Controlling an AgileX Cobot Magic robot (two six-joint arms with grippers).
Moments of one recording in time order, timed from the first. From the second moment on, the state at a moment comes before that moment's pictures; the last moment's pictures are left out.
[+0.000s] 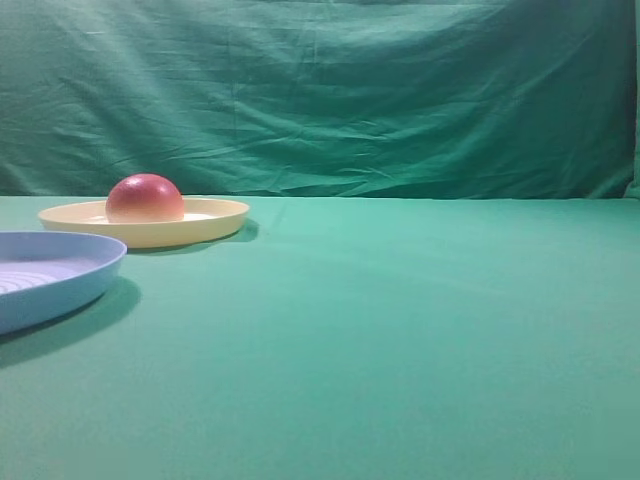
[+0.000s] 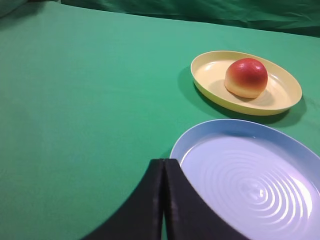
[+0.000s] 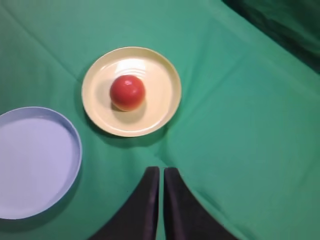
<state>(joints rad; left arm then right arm) -0.03 -0.02 0.01 0.09 0.36 -0.24 0.71 1.53 -1.97 -0.16 1.26 0.01</state>
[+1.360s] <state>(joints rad) -0.03 -0.02 0.01 0.09 0.36 -0.24 0.06 0.33 -0.60 -0.08 0.62 0.01</state>
